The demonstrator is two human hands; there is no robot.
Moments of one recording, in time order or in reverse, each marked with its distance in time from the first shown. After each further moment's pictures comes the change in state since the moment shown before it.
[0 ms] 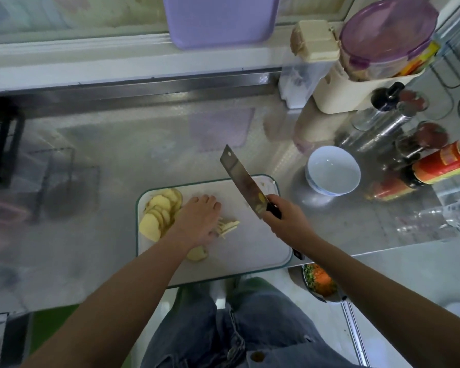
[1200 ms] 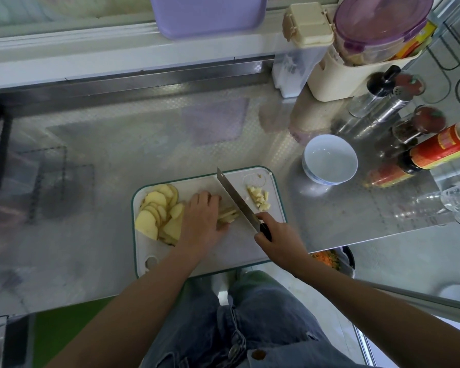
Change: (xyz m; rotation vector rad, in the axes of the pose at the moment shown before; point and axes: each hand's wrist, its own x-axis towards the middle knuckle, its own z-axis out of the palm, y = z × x) left_hand -0.011 0.035 0.009 -0.380 0.250 -0.323; right_hand -0.032 0.026 0.038 -0.248 -0.053 0.056
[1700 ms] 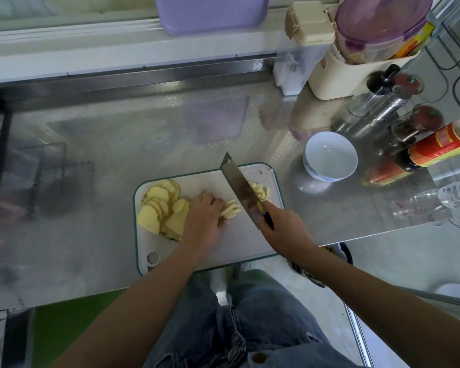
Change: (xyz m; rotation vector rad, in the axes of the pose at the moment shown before) left_hand -0.011 0.002 0.003 -0.120 0.002 -0.031; right_hand 0.000 -0.019 -0.019 -0.153 0.086 -0.061
